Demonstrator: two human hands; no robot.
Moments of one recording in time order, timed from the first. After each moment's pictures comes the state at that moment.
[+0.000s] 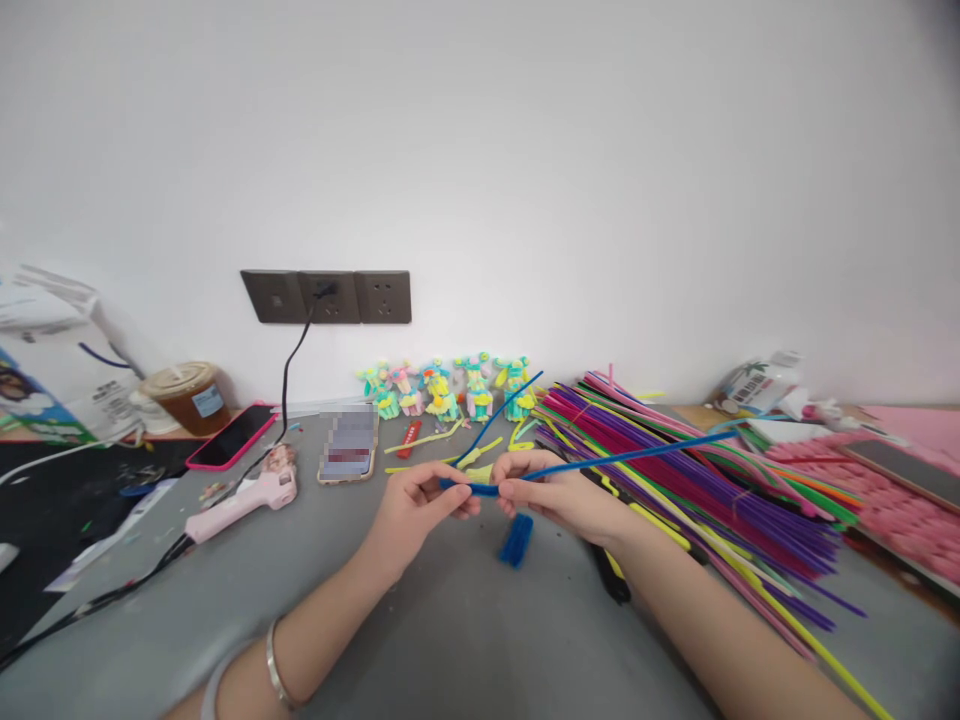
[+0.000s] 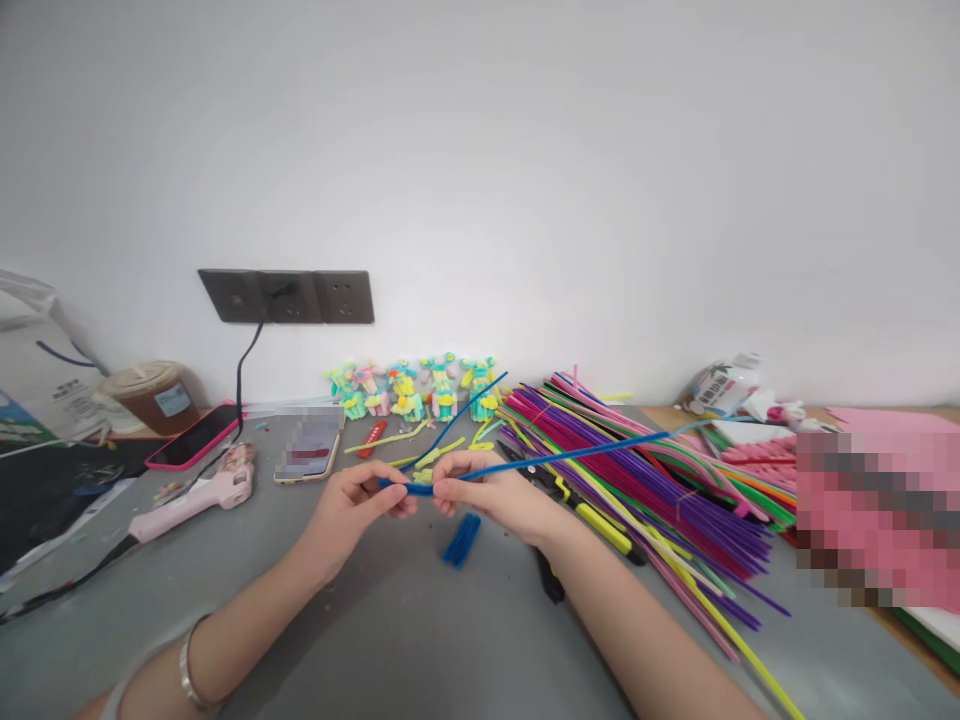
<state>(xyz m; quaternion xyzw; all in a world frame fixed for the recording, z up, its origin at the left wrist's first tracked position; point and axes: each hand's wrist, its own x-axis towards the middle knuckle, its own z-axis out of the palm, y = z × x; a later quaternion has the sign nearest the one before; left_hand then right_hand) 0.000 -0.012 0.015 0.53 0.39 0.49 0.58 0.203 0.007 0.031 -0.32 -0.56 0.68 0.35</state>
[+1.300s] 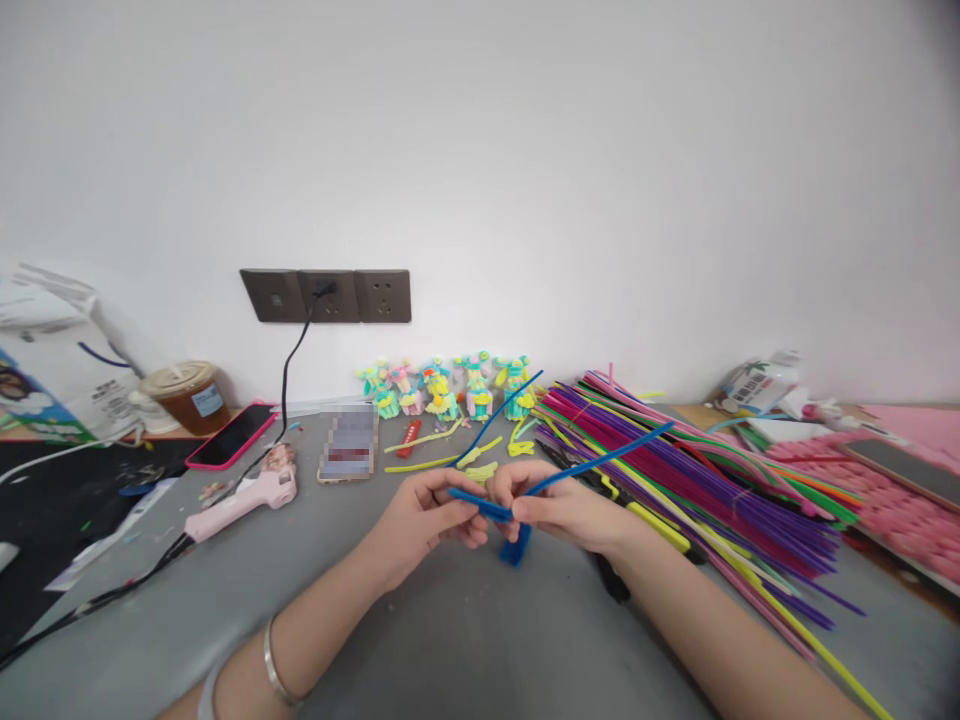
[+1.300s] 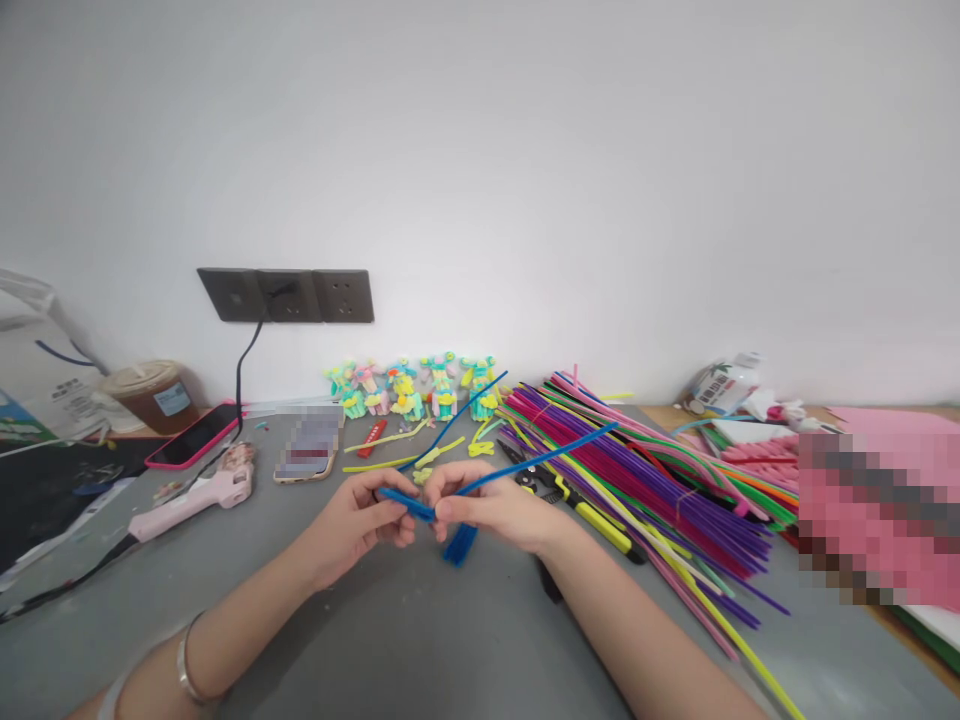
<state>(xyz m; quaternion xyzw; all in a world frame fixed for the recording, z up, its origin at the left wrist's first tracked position) 0.000 -0.018 0.023 0.44 0.31 0.41 0.74 0.200 0.002 0.031 -0.22 -0.58 0.72 0.32</state>
